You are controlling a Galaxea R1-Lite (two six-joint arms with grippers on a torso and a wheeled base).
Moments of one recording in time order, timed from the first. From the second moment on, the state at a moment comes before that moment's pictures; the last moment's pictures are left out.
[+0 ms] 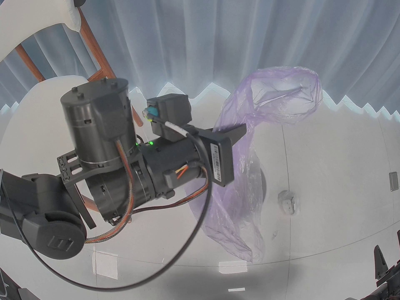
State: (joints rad) left arm -0.84 1.68 -0.94 -0.77 -0.06 -0.19; right arm 0.00 0.02 -0.02 -0.01 0.01 0.01
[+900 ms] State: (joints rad) left arm -1.03 1.62 -0.77 -0.80 -0.03 -0.20; right arm 0.00 0.02 -0.02 -0.01 0.01 0.01
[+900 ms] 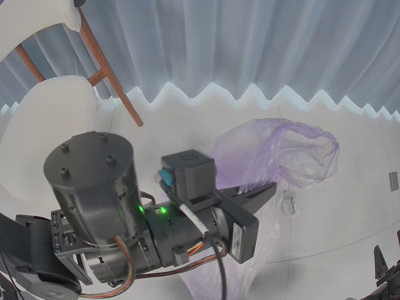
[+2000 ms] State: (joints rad) left arm -0.79 1.80 -1.03 -0.84 -0.14 -0.24; right arm 0.00 0.02 -0.02 -0.01 0.01 0.01
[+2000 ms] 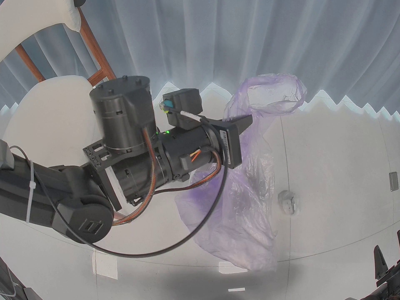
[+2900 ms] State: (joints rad) left arm -0.59 1.76 -0.67 -1.09 -0.14 -0.23; right arm 0.00 0.02 -0.02 -0.01 0.01 0.01
